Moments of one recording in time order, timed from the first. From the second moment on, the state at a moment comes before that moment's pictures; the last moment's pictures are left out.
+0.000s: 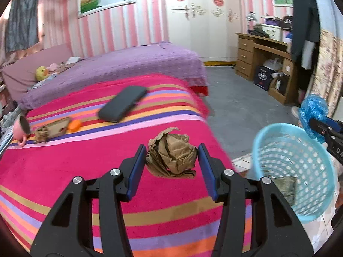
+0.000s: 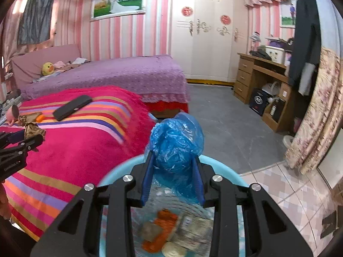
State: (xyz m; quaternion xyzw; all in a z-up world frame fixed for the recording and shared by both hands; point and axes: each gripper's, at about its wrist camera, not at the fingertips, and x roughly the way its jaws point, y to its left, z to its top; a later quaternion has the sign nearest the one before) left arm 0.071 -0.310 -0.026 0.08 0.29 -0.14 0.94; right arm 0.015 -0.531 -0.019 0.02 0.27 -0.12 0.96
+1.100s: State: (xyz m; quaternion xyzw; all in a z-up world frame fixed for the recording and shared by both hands) left arm 0.062 -0.436 -0.054 0.12 0.31 -0.21 0.92; right arm -0.005 -0.601 -0.061 0.05 0.29 -0.14 0.94
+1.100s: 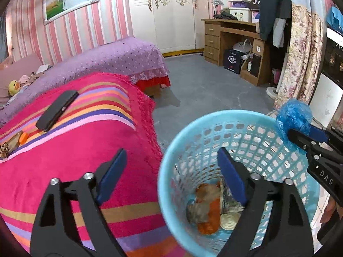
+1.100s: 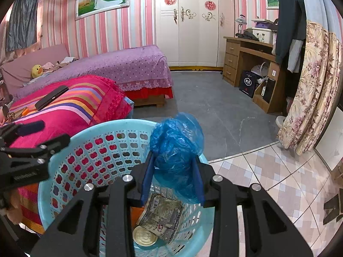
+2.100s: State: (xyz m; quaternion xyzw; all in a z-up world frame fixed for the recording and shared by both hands) left arm 0.087 -0.302 -0.018 0.07 0.29 -0.15 0.94; right arm 0.037 -0.533 -0.028 0.05 0.28 -0.14 0.95
